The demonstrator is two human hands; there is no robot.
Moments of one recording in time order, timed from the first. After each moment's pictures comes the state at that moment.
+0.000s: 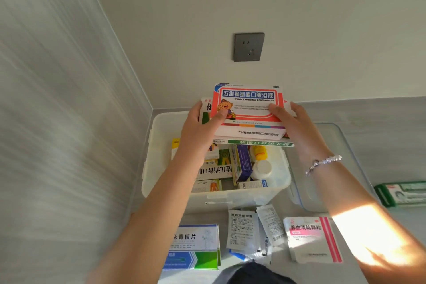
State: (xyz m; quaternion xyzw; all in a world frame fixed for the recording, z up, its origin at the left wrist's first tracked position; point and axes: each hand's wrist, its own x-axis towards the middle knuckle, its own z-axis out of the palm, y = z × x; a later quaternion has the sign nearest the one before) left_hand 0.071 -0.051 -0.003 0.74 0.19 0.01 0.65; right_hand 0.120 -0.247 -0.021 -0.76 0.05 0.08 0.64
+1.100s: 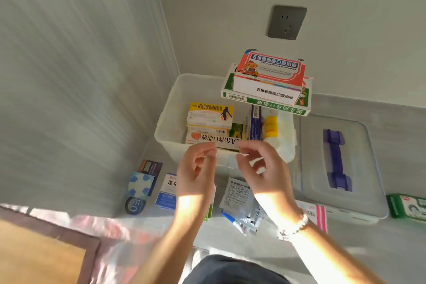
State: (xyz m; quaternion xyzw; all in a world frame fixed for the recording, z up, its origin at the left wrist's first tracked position) left_hand -0.085 -0.109 -0.042 0.71 0.30 0.21 0.60; right_hand -0.021 -0.225 -0.045 -0.81 -0.20 0.05 0.55
